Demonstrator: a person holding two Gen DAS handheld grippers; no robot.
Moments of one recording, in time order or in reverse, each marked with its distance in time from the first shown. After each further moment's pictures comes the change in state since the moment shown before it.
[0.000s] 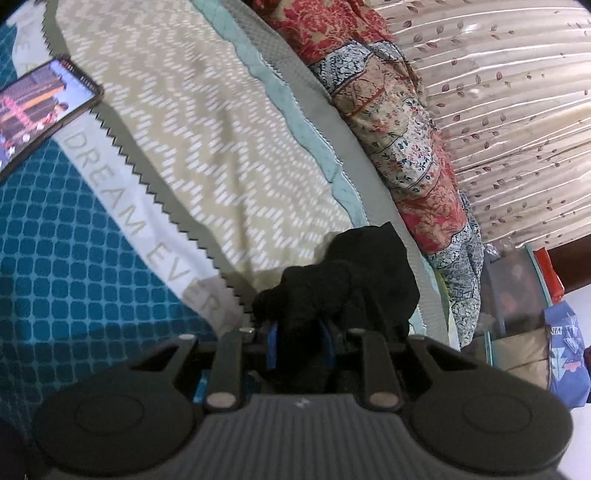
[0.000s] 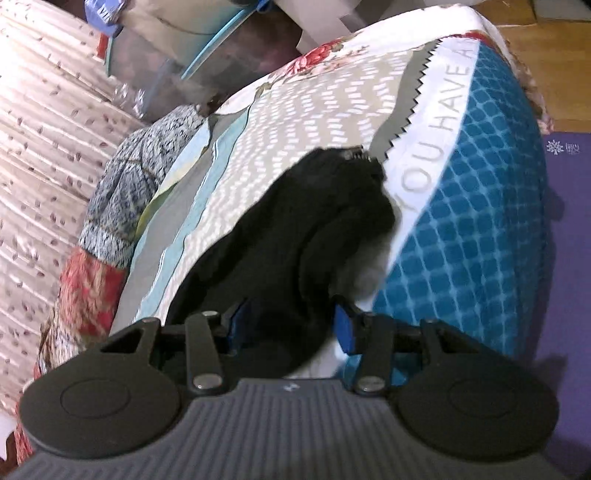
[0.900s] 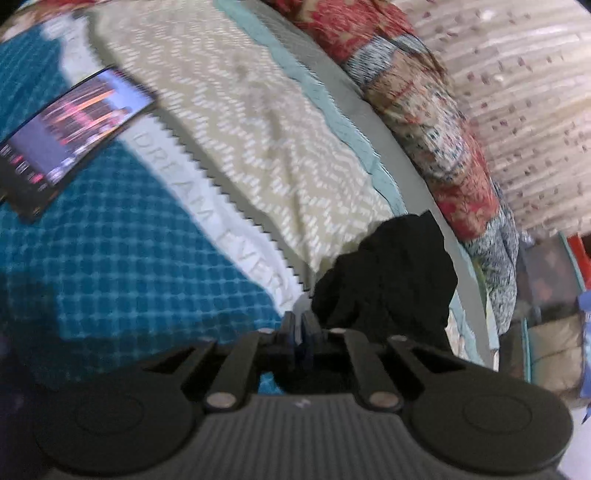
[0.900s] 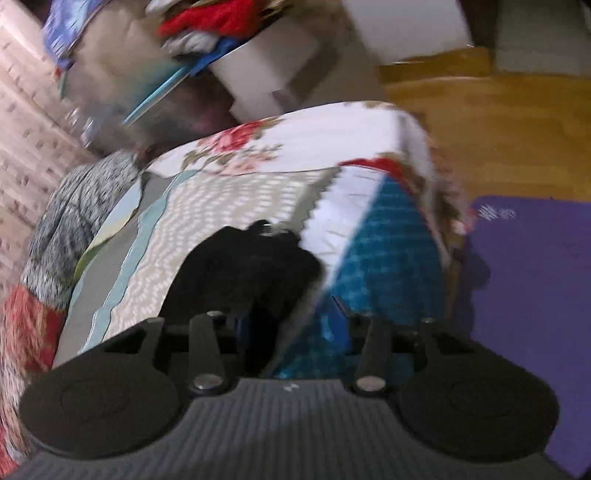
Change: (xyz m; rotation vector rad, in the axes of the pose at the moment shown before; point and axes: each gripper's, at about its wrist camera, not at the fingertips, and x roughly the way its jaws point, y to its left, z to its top) left arm -0.015 0.008 -0.008 0.059 0.014 0.131; right arm -0.030 -0.053 0.106 -0.044 -0.087 -0.200
